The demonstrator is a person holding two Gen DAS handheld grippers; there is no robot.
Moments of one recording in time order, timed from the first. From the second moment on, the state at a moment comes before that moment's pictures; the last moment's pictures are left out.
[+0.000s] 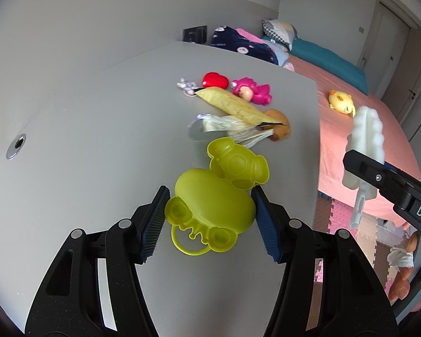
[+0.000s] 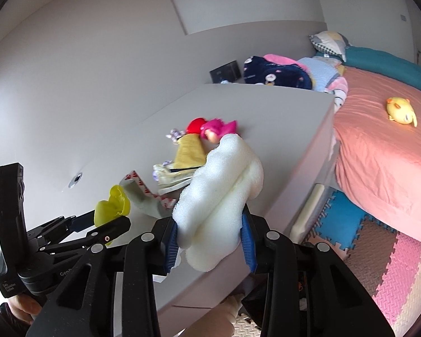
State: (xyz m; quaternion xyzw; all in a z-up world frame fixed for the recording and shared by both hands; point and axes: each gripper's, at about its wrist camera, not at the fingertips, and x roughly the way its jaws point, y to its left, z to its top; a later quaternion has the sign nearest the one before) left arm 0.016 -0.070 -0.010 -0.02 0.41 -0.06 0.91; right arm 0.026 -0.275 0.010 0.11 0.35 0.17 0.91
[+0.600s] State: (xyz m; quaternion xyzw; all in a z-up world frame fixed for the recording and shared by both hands) left arm 0.025 -0.153 0.001 0.01 0.41 -0.14 0.90; right arm 0.003 -0.360 0.015 0.13 0.34 0.09 0.93
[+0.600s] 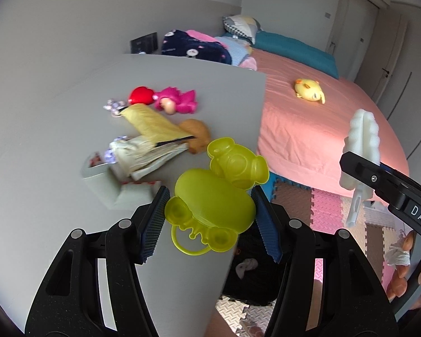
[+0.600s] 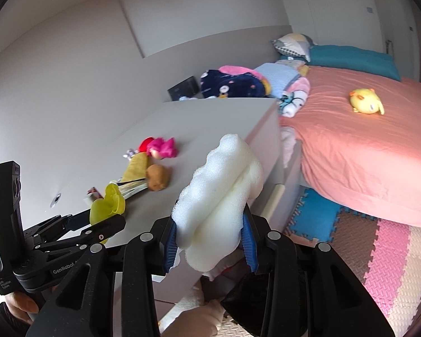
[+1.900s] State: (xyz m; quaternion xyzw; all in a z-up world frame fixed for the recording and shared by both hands) left arm 0.020 -0.276 -0.027 0.10 0.43 -0.26 0.86; right arm -0.027 -0.459 -0.001 0.16 0.35 -0.03 0.92
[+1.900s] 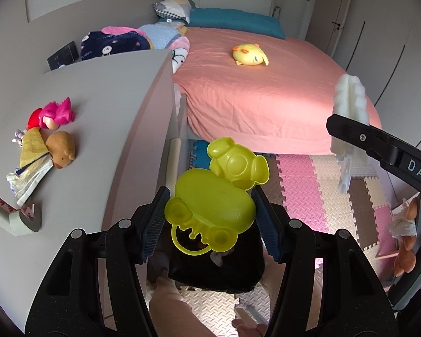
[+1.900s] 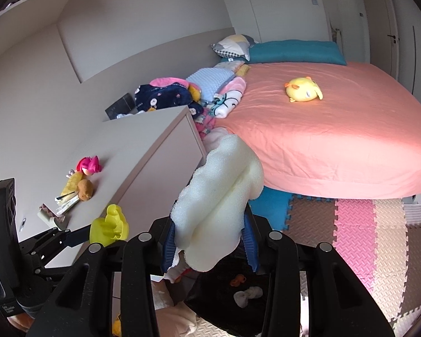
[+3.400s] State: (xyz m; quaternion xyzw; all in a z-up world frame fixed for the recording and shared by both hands) left arm 0.031 -0.172 -0.022 0.07 0.43 -0.14 0.89; right arm 0.010 -0.377 -0.002 0.11 0.35 0.00 0.93
